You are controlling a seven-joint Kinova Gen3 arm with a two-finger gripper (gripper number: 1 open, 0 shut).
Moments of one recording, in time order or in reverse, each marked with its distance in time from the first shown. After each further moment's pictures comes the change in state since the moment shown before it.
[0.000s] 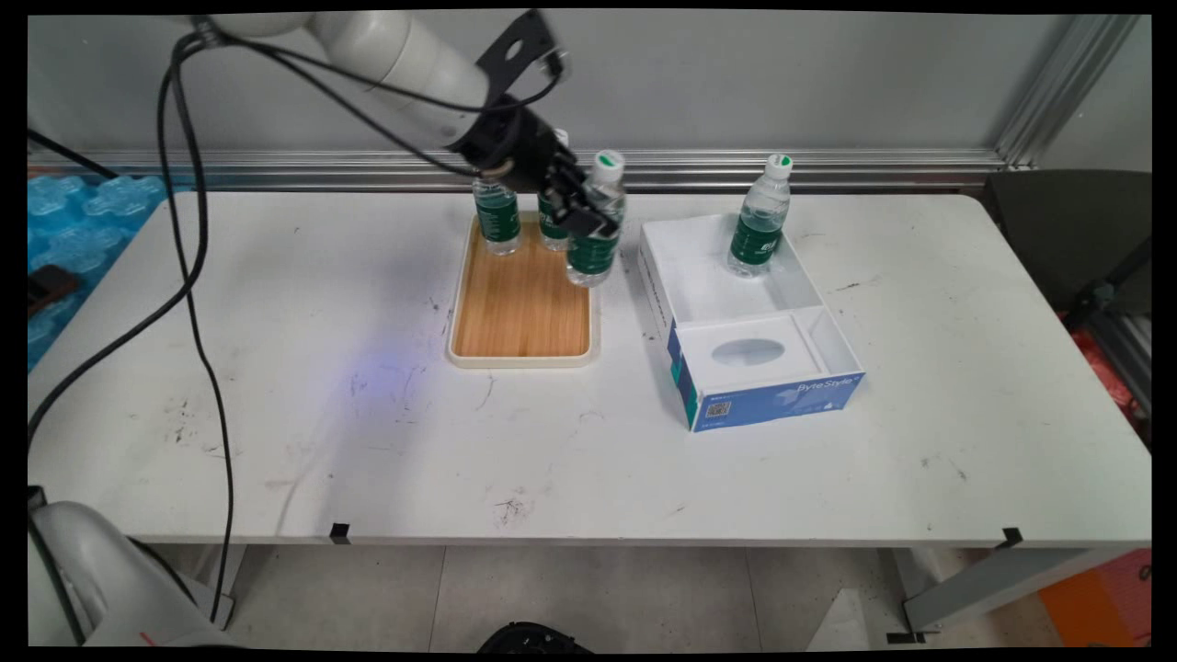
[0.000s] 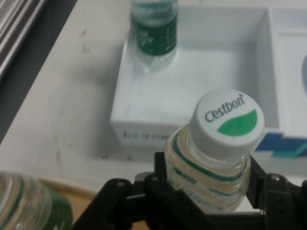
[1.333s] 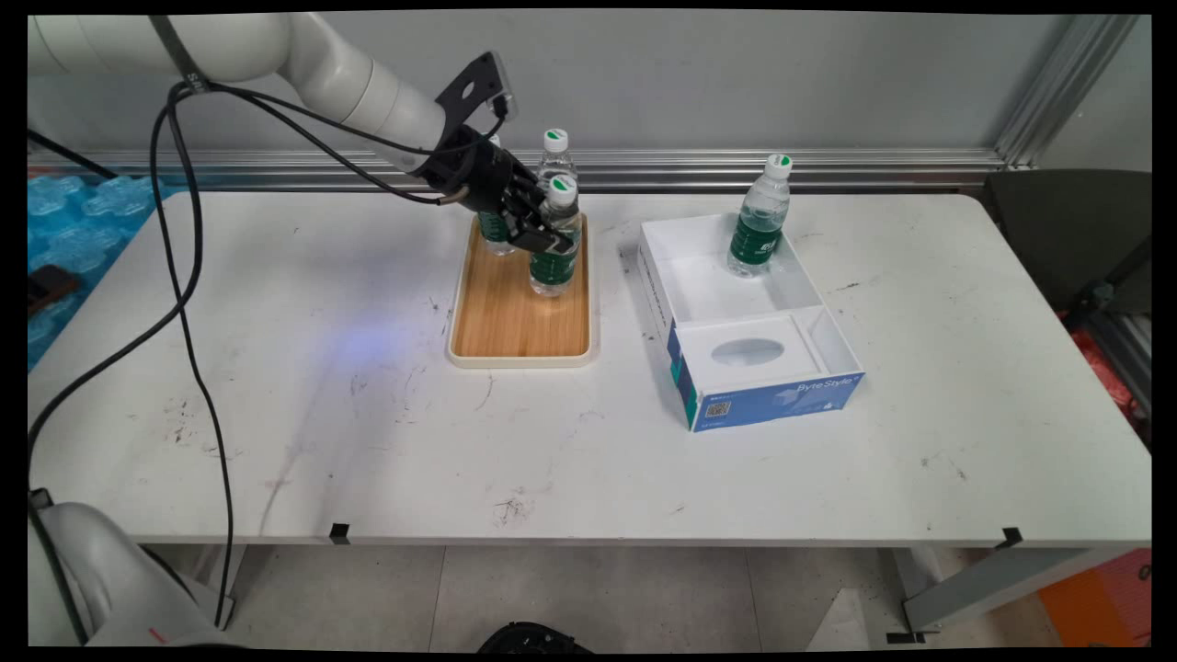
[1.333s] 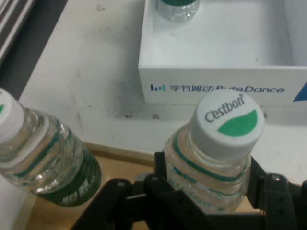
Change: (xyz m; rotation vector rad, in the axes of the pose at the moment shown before) arm -0.063 -0.042 0.014 -0.013 -0.005 0.035
